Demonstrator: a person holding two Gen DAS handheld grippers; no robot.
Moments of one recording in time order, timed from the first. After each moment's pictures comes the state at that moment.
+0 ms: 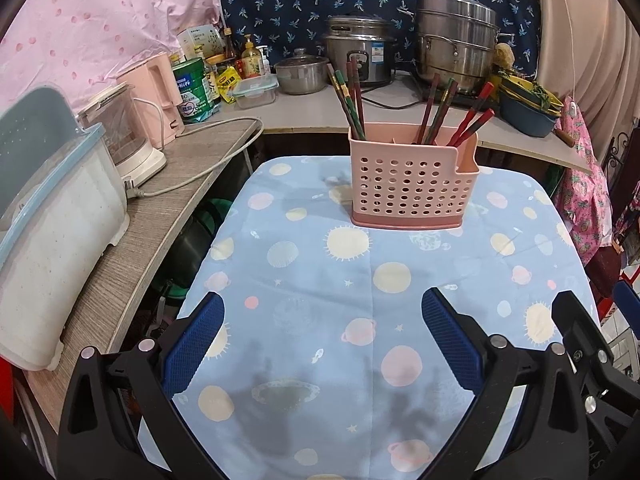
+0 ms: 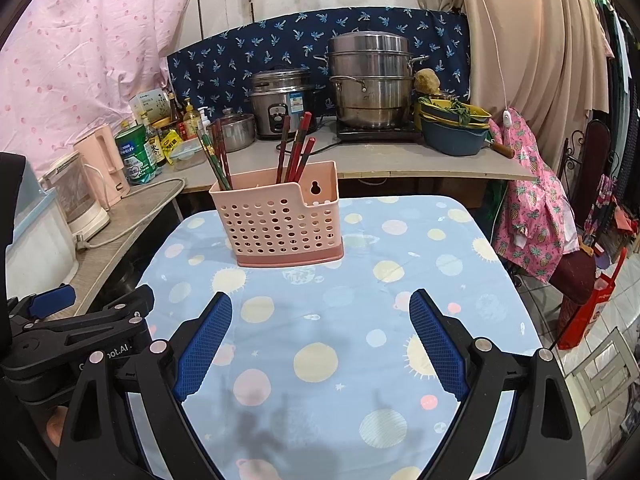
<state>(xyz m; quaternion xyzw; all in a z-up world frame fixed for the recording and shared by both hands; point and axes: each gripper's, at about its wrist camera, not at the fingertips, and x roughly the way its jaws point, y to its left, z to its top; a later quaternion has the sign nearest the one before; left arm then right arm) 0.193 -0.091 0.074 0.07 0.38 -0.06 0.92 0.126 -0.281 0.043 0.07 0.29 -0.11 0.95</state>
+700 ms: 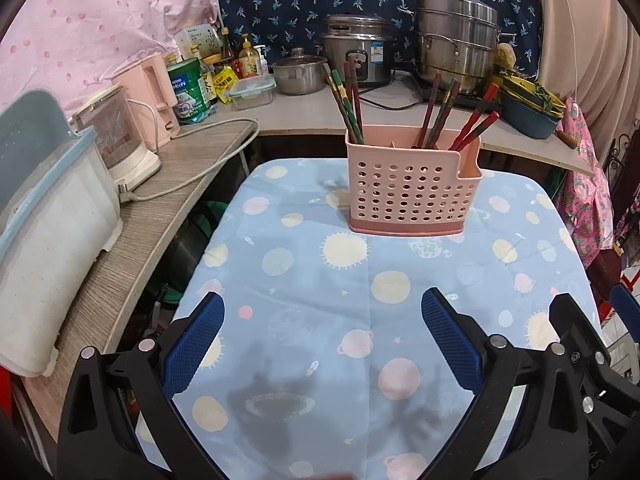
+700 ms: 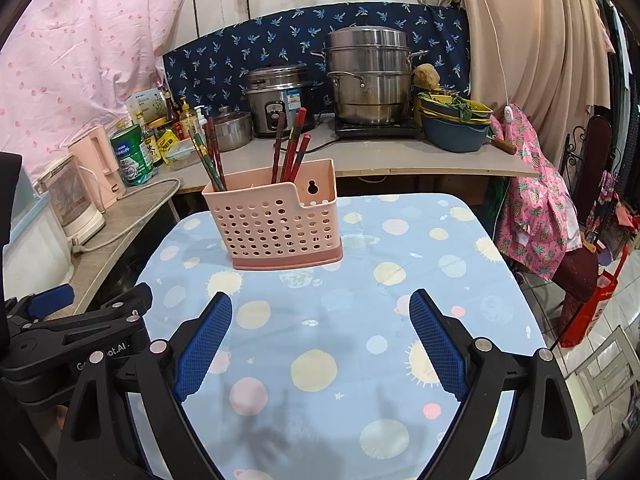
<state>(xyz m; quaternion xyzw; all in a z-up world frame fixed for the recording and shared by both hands) 0.209 -0.097 0.070 0.06 0.39 -0.07 0.92 0.136 -0.285 0.038 0.07 0.29 -0.11 0.95</state>
